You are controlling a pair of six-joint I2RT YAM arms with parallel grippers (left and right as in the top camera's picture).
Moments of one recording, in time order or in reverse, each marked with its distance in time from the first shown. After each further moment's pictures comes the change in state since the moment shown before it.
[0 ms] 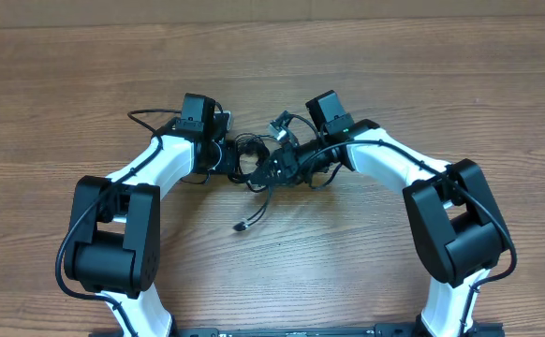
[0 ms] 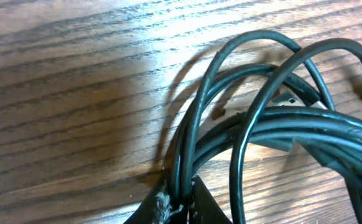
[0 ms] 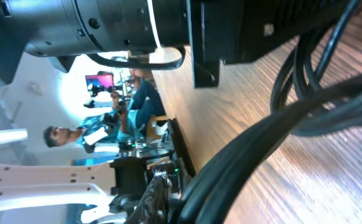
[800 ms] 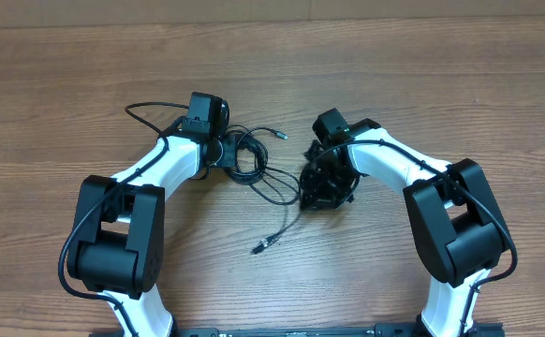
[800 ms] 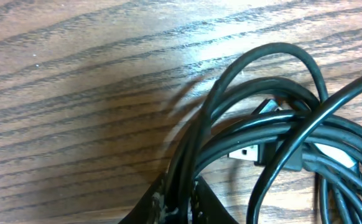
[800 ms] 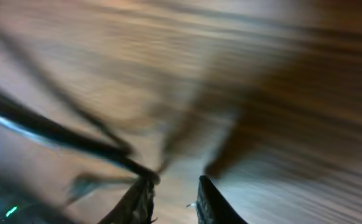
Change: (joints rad) left arm -0.022 0.005 -0.001 0.072 -0.220 -0.021; right arm -0.004 0.000 -0.002 -0.482 0.788 0.002
